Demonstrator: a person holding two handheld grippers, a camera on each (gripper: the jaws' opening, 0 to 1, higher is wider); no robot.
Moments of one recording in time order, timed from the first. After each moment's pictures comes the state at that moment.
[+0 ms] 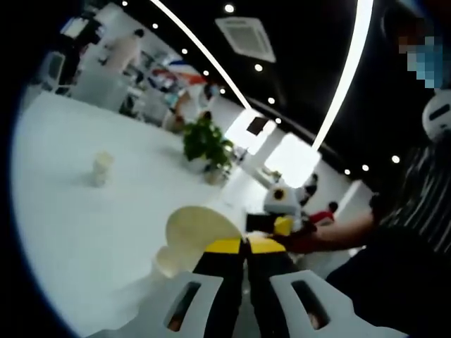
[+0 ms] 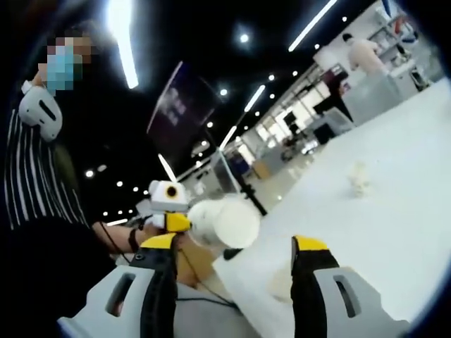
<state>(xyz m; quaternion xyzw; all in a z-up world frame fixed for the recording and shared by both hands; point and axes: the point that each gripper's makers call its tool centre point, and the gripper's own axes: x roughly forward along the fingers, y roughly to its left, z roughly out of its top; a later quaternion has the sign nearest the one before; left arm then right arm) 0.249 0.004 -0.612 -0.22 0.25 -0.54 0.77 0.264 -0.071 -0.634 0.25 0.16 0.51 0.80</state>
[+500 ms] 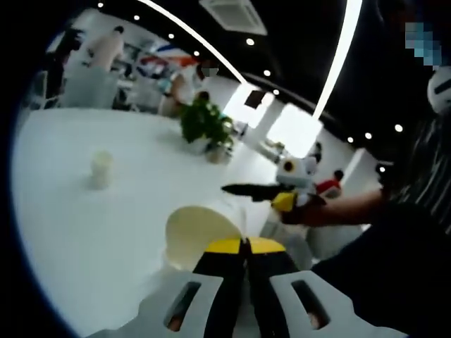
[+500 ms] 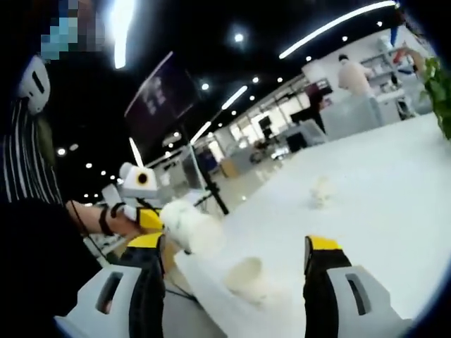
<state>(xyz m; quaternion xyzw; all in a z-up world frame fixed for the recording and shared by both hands) 0.248 -0.001 -0.628 -0.11 0.29 -0.56 0.77 0.288 -0.115 -0.645 0.18 0.16 0.42 0.87</state>
